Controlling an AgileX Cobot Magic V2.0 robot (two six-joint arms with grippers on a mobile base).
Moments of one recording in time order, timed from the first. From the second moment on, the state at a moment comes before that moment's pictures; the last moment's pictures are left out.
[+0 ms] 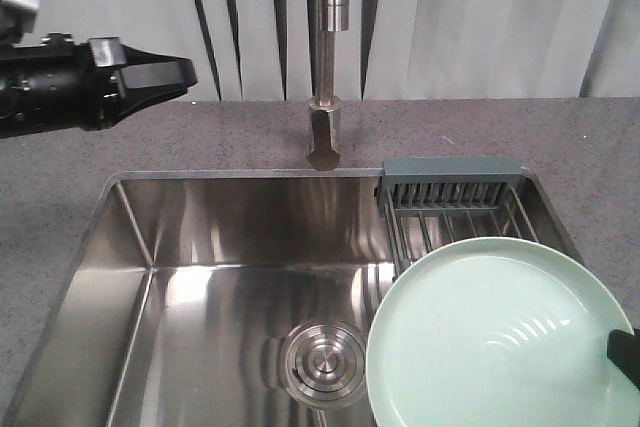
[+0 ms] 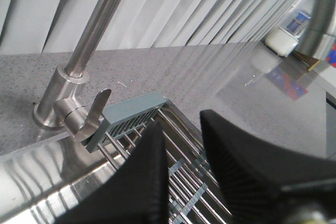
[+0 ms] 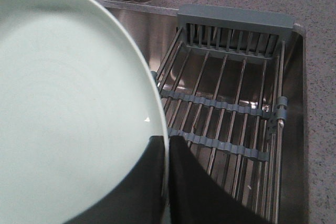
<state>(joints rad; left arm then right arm) -0.03 1.50 -1.14 -1.56 0.93 1.03 -0.08 0.40 -0.46 0.59 0.76 -0.57</state>
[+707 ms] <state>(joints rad) -0.25 2.10 -1.71 -1.57 0.75 1.05 -0.08 0.40 -0.46 0.59 0.76 -0.57</state>
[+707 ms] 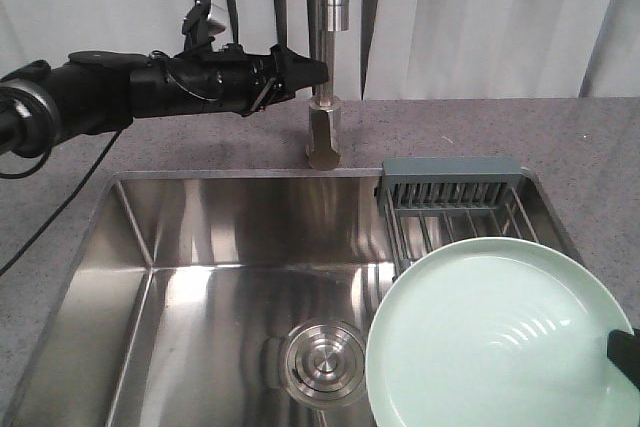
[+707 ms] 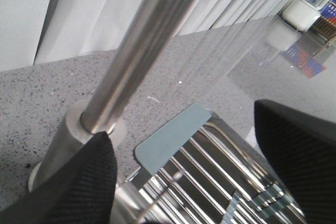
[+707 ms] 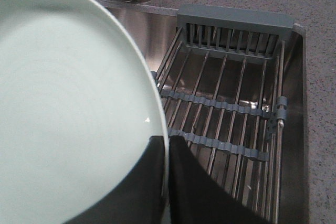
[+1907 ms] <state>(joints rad) -0.32 2.23 -1.81 -1.43 0.89 0.94 -0.08 0.40 -0.46 0.59 0.76 -0.57</state>
